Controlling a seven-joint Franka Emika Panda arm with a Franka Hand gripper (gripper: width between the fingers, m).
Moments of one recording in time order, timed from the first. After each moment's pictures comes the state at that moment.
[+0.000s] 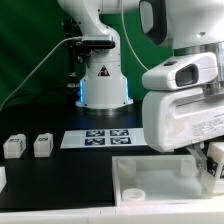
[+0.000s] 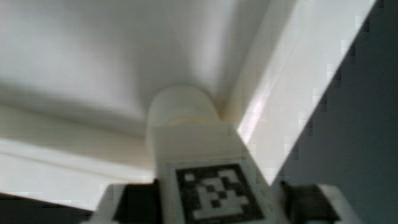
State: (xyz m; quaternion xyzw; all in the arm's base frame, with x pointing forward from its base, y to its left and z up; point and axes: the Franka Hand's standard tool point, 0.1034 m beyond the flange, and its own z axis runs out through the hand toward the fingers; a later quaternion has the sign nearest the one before) arm 0.623 0.120 0.066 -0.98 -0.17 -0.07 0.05
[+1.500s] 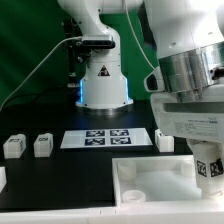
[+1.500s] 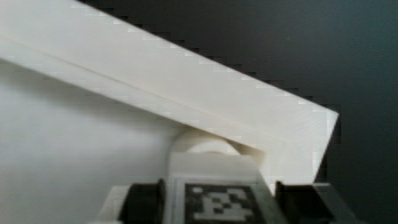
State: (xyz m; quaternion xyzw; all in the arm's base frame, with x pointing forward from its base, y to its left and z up) arm 0.622 0.123 0.061 -0.76 0.63 0.01 0.14
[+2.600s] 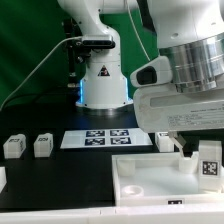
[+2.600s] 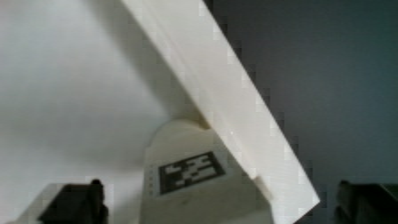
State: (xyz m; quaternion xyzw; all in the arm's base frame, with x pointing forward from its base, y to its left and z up) arm 0.609 0.124 0.075 -0.96 0.25 0.01 0.12
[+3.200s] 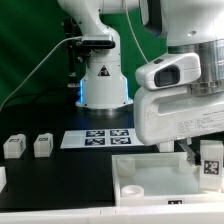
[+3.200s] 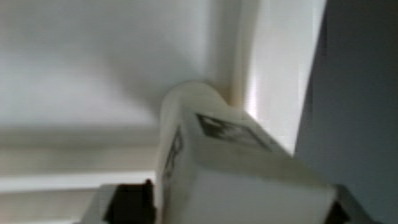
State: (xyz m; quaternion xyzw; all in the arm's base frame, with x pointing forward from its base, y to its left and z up) arm 0.618 0.120 0.072 -1.00 0.04 -0.02 0.07
